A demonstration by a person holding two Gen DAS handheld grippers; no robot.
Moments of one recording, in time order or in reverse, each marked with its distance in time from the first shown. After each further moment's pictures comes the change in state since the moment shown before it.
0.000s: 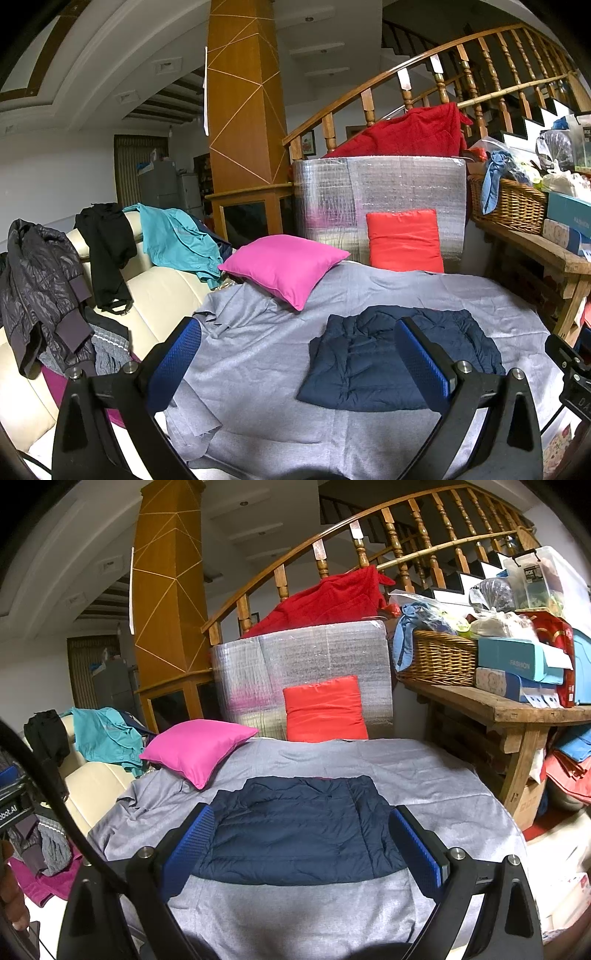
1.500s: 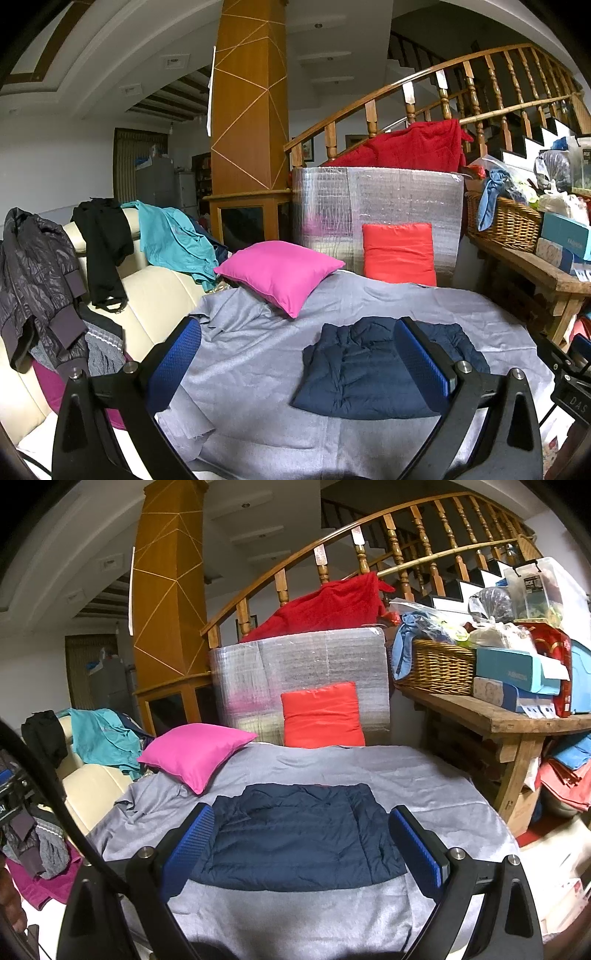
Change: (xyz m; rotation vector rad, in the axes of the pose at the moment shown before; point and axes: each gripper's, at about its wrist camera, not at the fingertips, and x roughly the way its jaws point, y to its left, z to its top) left arm -0.005 0.012 0.012 -0.056 -0.014 -0.029; right arm -0.004 0.010 0.010 -0.017 -0.015 -0.017
